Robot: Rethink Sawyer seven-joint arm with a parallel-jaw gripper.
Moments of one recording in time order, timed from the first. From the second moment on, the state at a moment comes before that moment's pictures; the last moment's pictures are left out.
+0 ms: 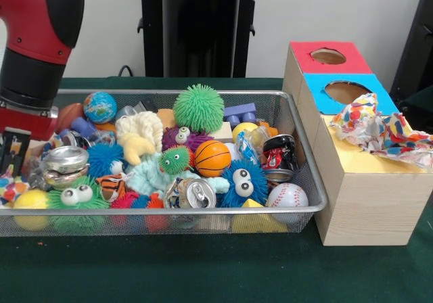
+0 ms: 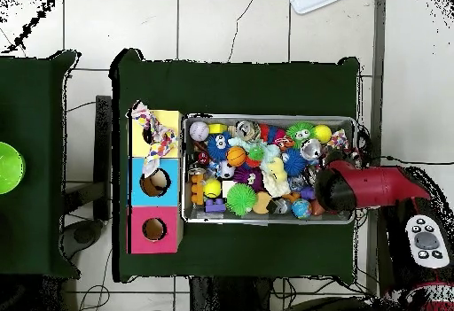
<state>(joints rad) -0.66 -0.46 0.11 1.39 -0.93 0.21 1.63</state>
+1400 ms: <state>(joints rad) -0.58 -0.85 0.10 1.68 -0.69 0.49 1.63</state>
